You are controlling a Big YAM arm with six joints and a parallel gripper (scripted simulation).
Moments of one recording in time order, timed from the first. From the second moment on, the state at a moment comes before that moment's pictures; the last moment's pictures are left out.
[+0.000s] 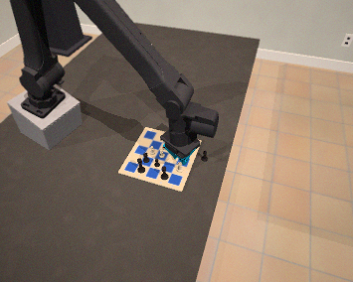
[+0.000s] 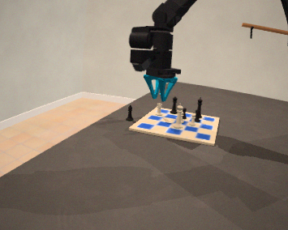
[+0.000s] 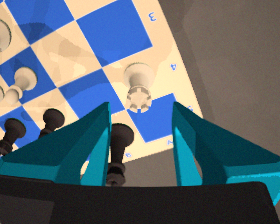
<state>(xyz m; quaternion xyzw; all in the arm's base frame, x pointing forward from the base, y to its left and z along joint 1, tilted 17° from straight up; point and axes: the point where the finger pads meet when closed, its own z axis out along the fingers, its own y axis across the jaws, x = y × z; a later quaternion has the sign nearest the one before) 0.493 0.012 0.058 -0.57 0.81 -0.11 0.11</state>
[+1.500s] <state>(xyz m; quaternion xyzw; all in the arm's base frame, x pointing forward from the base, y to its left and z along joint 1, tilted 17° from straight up) 0.489 0.006 0.053 -0.57 0.81 -0.11 0.11</state>
